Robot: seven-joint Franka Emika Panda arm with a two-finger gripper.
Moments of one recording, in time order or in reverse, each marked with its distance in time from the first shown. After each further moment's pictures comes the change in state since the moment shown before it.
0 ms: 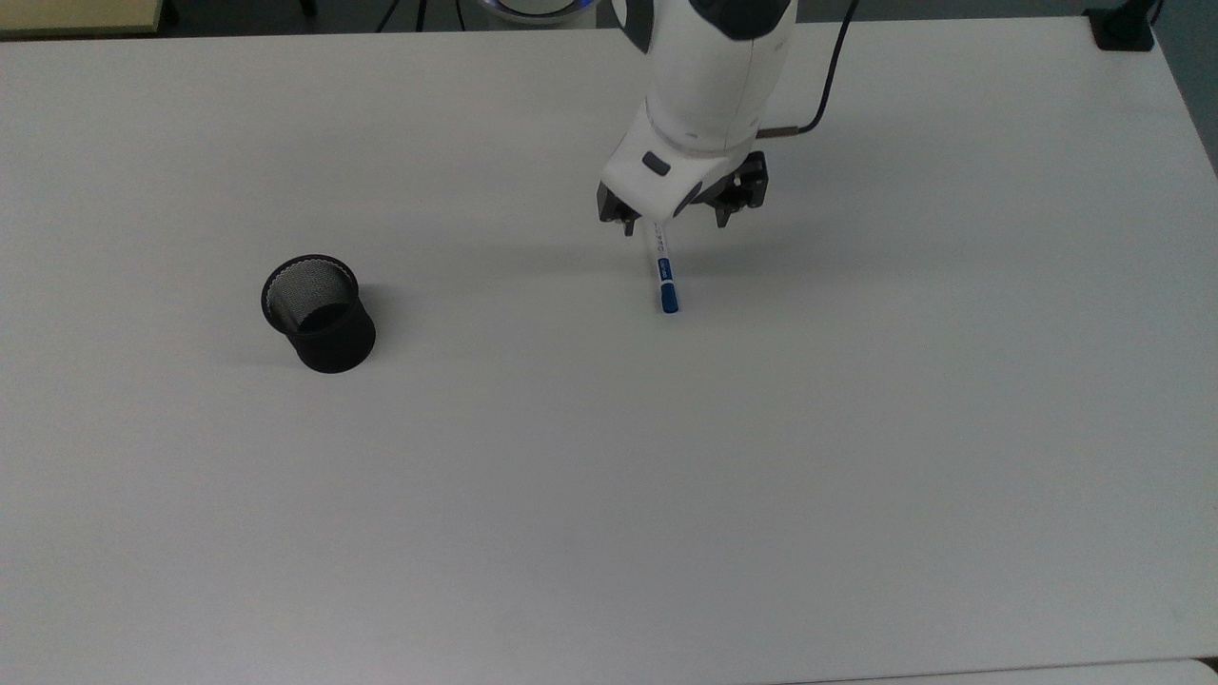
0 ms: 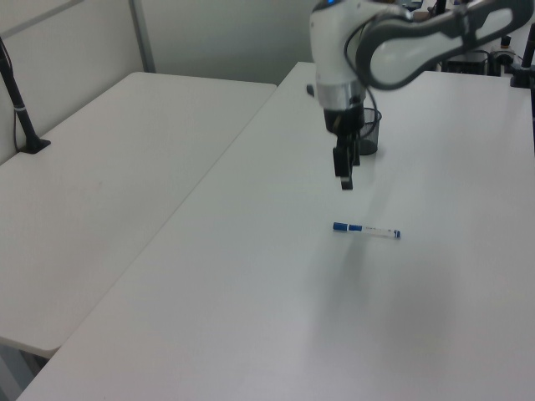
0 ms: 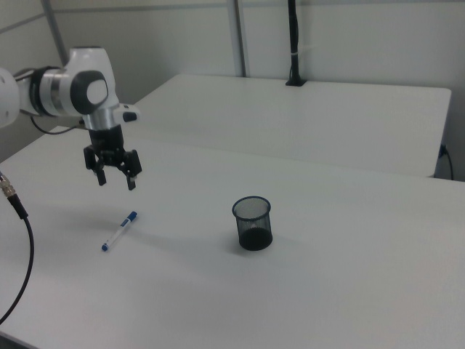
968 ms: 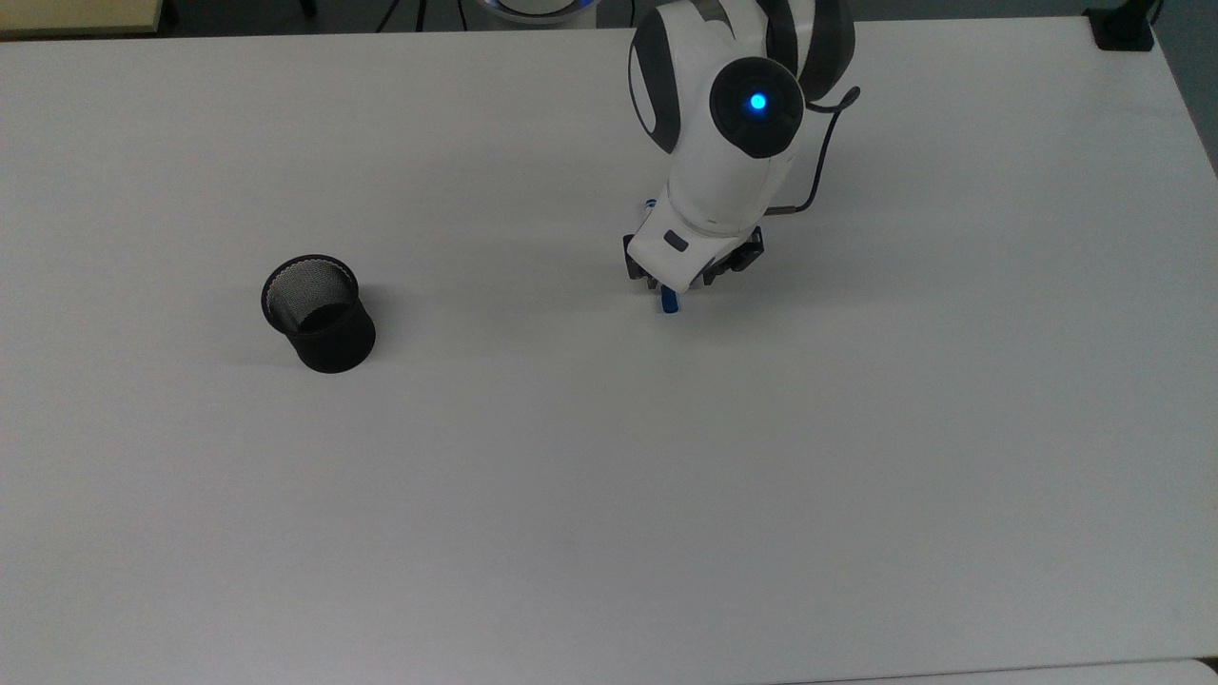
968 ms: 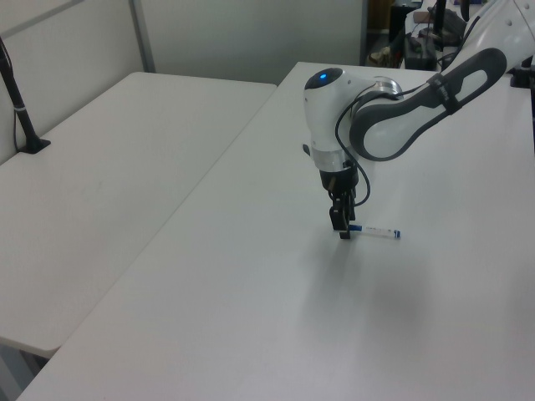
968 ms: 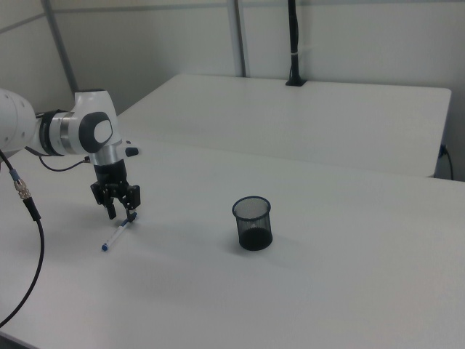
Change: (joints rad) arm 0.044 0.120 -0.003 -0.089 -0.035 0.188 0.056
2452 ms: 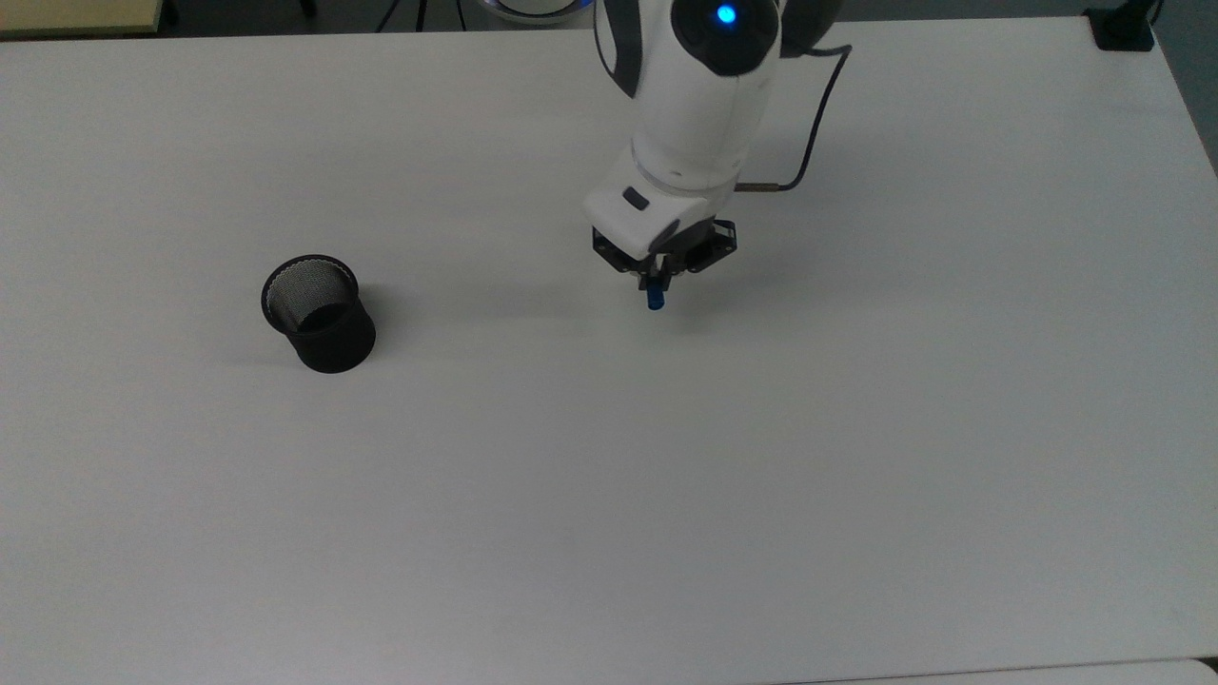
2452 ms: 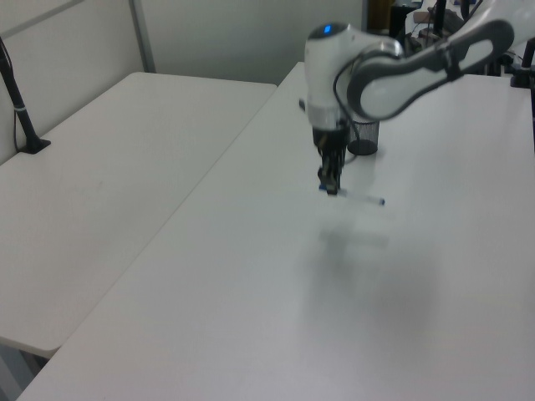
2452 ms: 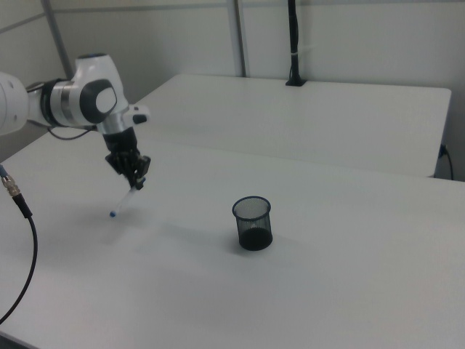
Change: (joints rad) arm 0.001 -0.078 -0.079 0.084 -0.004 -0.027 0.016
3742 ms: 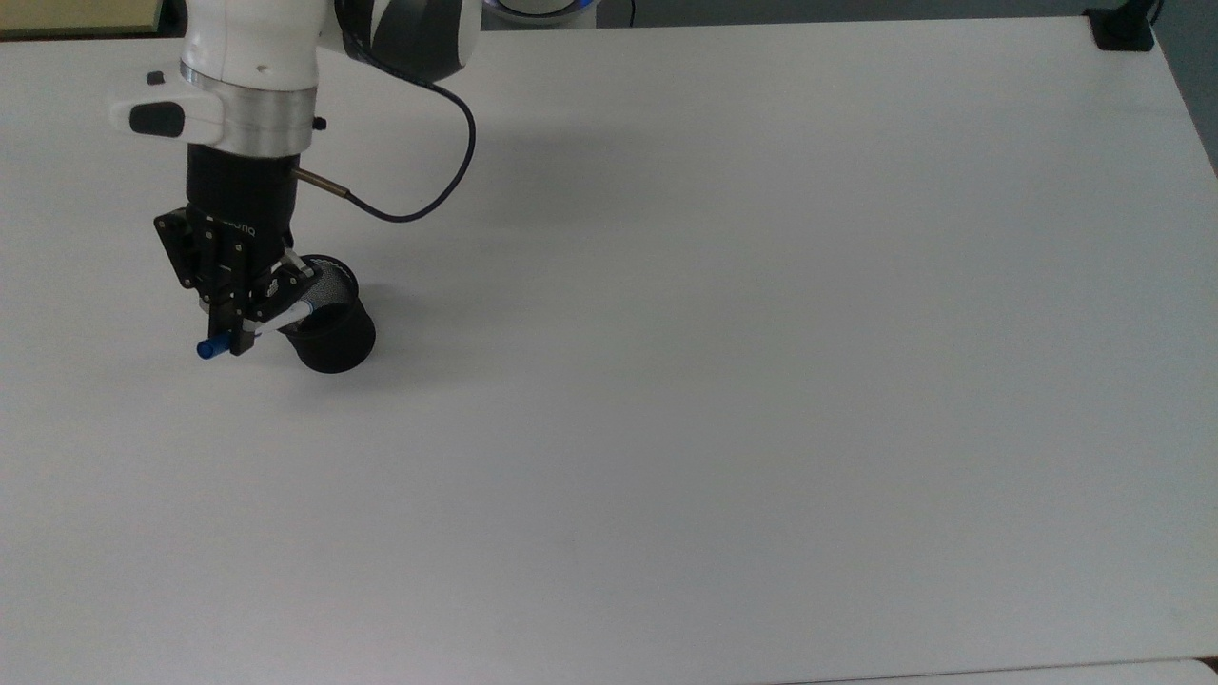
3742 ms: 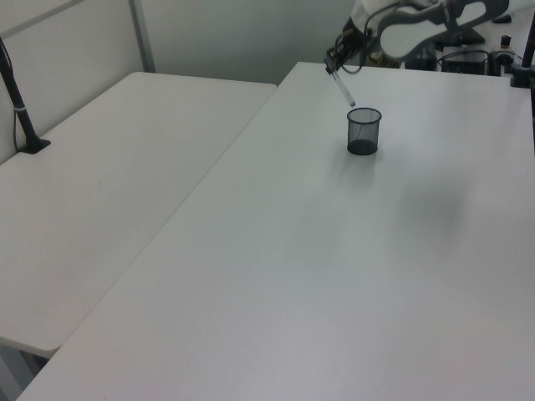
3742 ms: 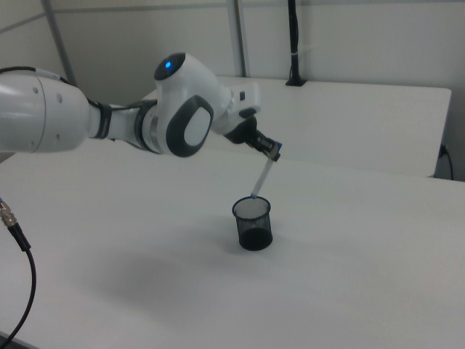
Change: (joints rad) arm -0.201 -0.052 -0.308 -0.146 -0.021 0.728 0.006
